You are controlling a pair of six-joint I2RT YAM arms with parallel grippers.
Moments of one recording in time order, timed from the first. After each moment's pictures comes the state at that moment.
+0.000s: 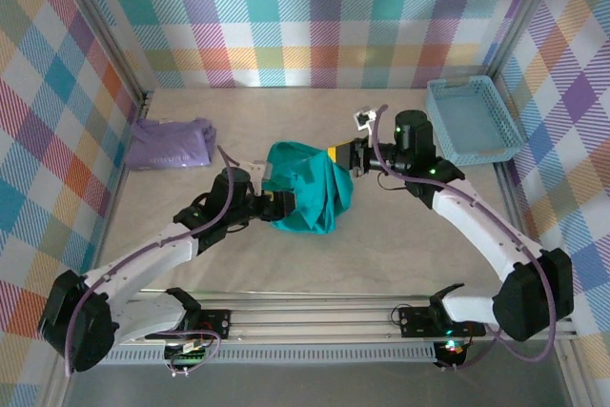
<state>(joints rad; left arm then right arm) -0.61 1.13 0.68 -0.15 0.20 -0.49 0.45 1.28 1.04 -0.12 -0.71 0.34</state>
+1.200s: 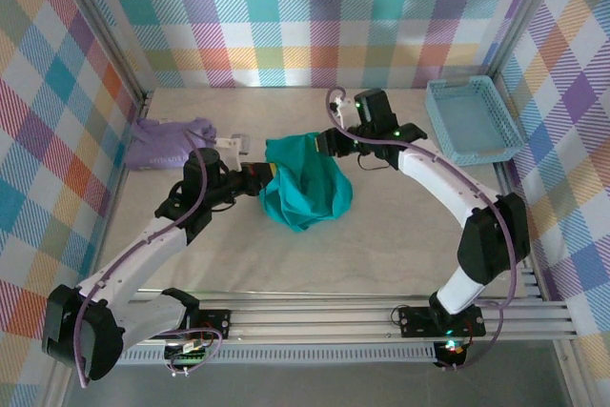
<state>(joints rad) -0.40 1.08 0.73 -0.02 0.42 -0.57 0.51 1.62 1.37 -0.47 -0.36 0.18</state>
